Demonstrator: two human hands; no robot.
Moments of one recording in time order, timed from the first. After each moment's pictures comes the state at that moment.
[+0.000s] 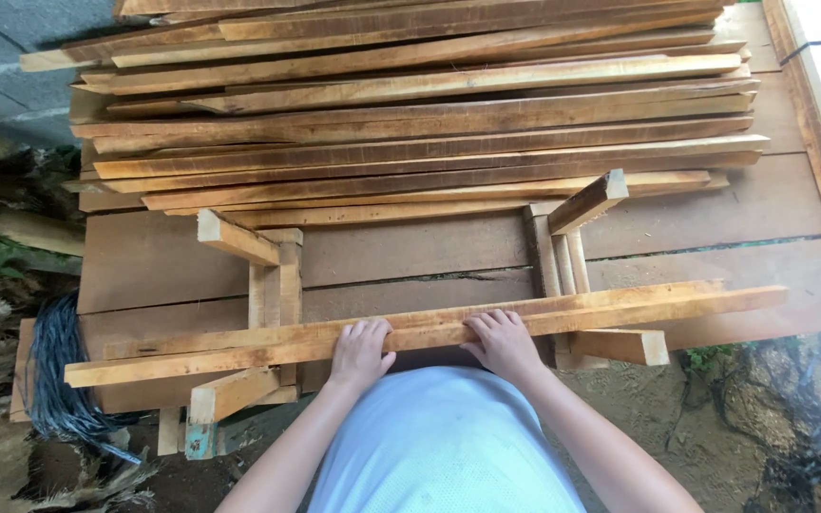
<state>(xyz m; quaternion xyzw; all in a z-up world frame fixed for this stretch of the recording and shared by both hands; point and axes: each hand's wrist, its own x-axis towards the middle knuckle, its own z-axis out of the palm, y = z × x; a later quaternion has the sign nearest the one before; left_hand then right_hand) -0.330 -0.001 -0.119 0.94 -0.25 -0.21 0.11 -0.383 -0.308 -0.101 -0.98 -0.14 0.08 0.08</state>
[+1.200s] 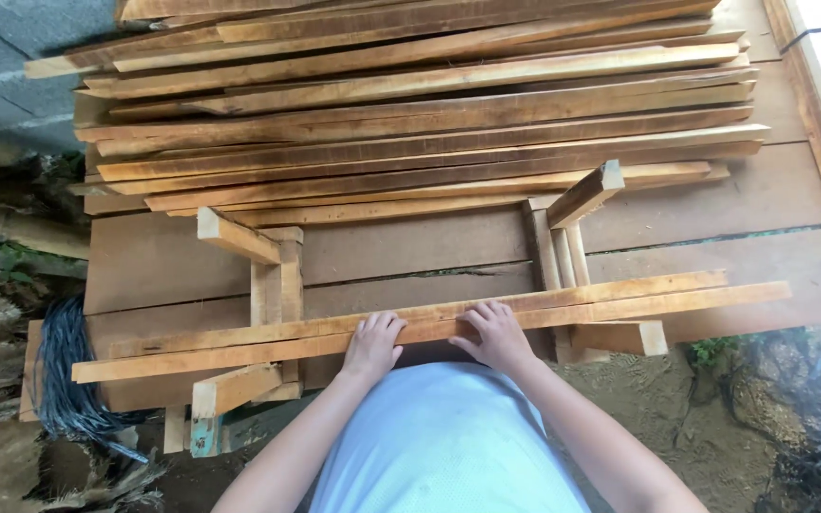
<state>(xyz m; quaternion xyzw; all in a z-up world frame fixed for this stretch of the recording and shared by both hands) -0.334 -0.020 -0.127 0.93 -0.28 -0.22 0.10 -0.380 -0.296 -0.090 -0.97 -0.14 -0.01 0.20</state>
